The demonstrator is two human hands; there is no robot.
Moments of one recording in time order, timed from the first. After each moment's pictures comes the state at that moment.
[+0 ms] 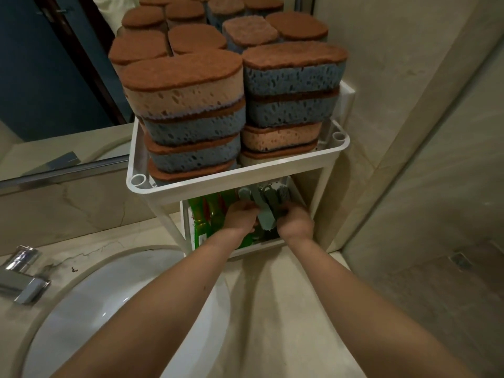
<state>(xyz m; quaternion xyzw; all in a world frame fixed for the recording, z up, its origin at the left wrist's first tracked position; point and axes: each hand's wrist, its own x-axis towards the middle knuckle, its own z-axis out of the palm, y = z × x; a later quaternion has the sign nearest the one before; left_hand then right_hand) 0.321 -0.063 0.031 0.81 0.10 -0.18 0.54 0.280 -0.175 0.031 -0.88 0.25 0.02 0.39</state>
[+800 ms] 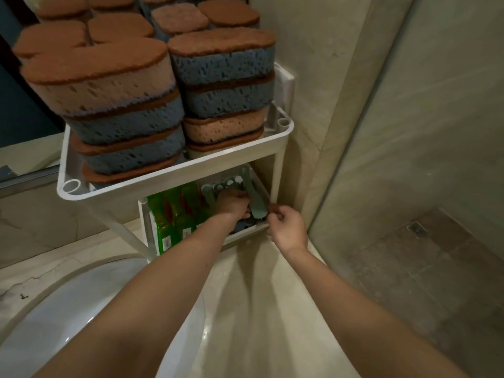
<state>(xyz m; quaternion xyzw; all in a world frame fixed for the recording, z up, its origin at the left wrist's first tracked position) 0.332 -0.122 0.022 0.80 0.09 -0.22 0.55 0.229 -0.212 0.008 -0.77 0.30 -0.08 0.55</state>
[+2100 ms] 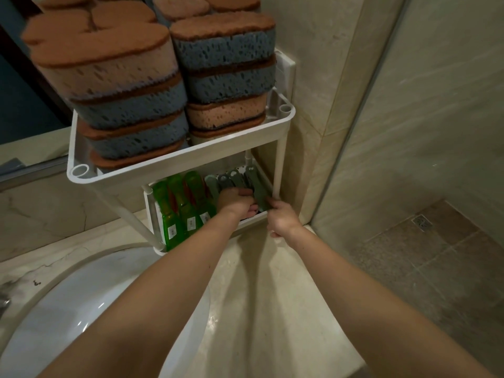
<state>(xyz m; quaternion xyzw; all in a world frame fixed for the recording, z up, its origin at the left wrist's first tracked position) 0.302 -0.117 0.037 0.76 0.14 -0.24 0.58 0.247 -0.215 -0.005 -0.77 0.28 0.08 0.57</state>
